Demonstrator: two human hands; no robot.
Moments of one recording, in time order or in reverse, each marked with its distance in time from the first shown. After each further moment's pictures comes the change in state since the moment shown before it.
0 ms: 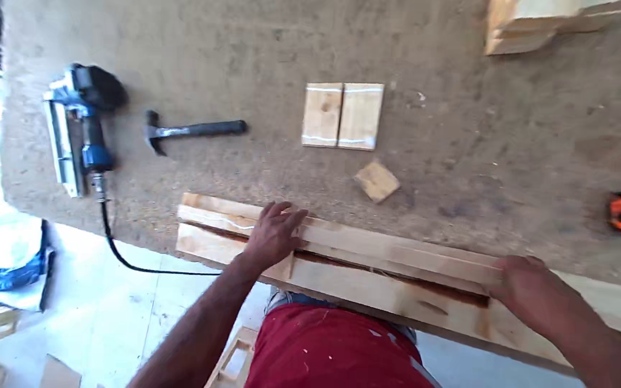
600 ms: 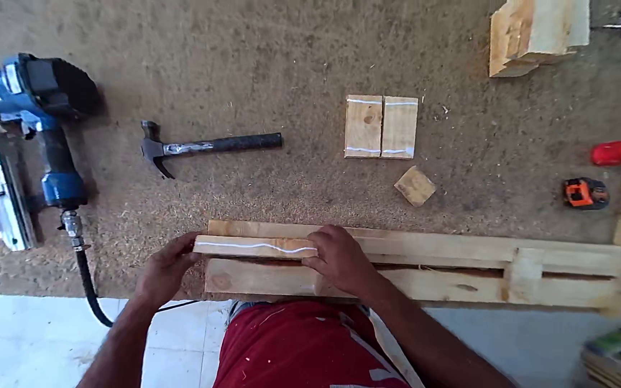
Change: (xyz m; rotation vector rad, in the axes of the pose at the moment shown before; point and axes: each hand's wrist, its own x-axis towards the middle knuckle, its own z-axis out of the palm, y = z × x) left_hand -0.150 -0.280 -0.106 -0.780 0.024 -0.450; right_hand 0.005 -0.435 0.006 0.422 0.094 -0.490
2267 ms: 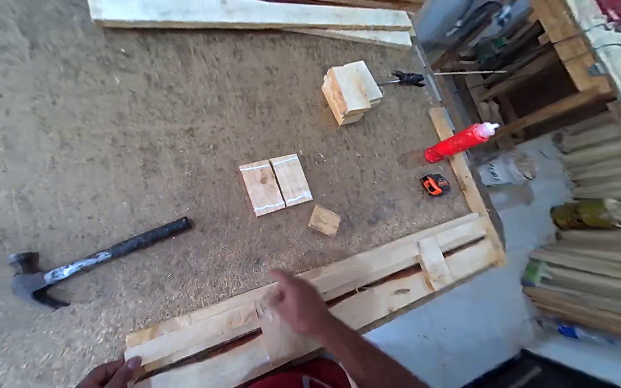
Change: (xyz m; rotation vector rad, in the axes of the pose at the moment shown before) left_hand 0.032 0.014 0.028 0.246 0.120 -0.310; right_hand -0.006 0.021 -0.039 0.177 0.079 0.476
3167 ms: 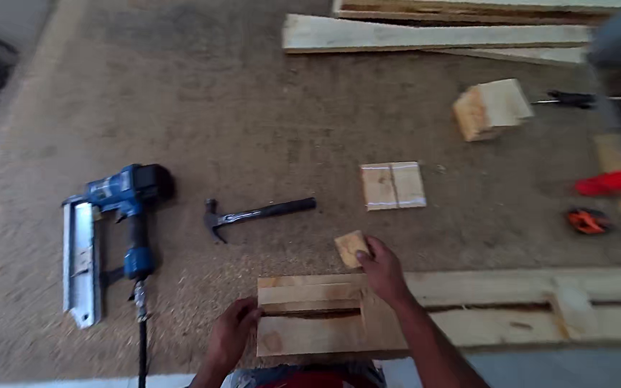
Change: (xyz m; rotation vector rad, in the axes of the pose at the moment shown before) left_hand -0.003 -0.041 -0.007 -0.173 -0.142 0.222; right_hand 0.047 -0.039 0.042 0.352 0.331 -0.077
